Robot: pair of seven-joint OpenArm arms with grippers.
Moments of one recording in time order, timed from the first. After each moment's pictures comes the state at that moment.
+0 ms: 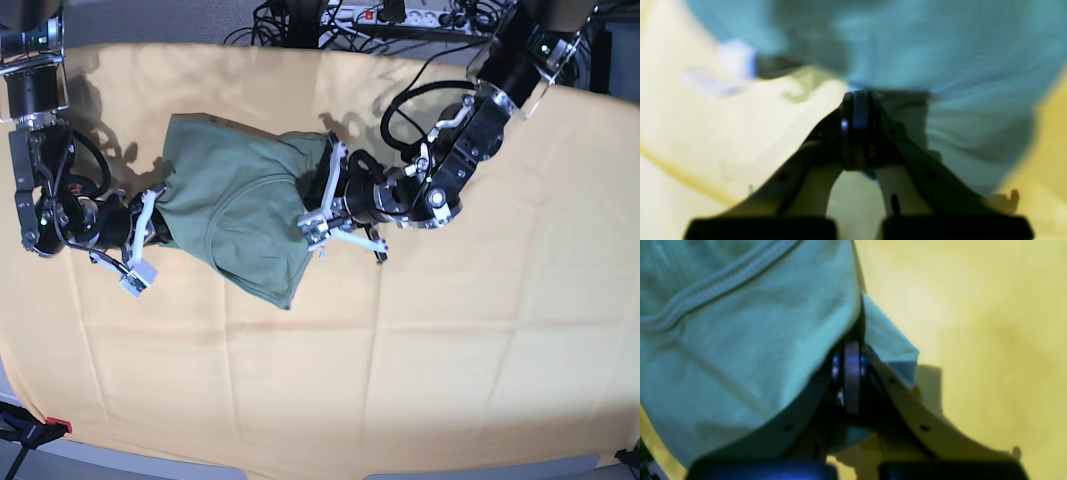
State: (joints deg) left arm -15.4 -20.3 34.8 92.7 -21.3 -33.0 50.0; right arm 10.8 33.0 -8.2 85.4 48.5 40.9 -63.3
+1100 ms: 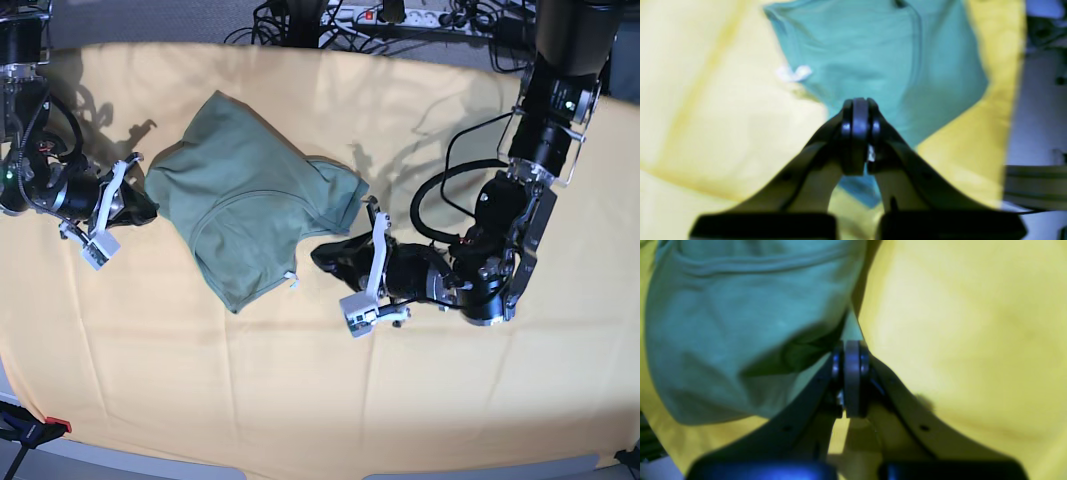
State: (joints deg) left arm -28.2 -21.9 25.3 88.0 -63.2 -46.8 69.1; right arm -1.8 33.0 5.3 92.9 49.8 40.9 -58.4
